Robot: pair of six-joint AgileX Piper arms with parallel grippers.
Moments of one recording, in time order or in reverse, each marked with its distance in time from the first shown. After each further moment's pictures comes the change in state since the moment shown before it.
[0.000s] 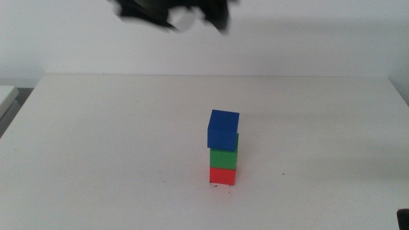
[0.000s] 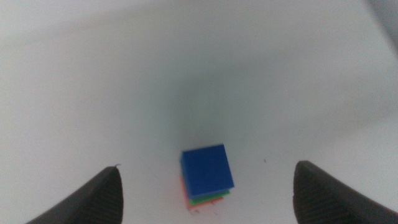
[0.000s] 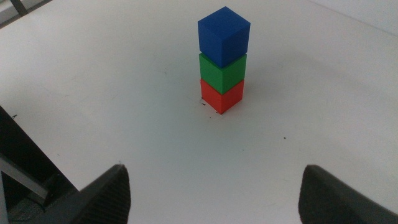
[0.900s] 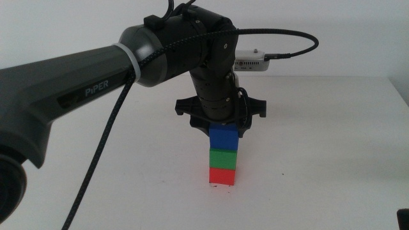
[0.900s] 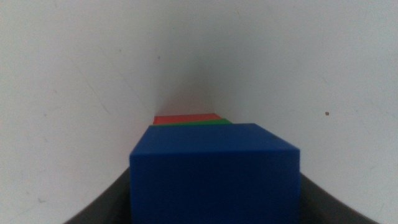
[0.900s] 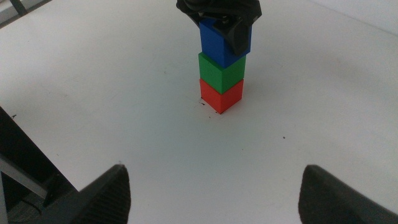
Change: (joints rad) left arm 0.000 0.443 0.107 -0.114 -0.101 -0.164; right arm 0.000 0.000 0.000 0.000 0.000 0.000
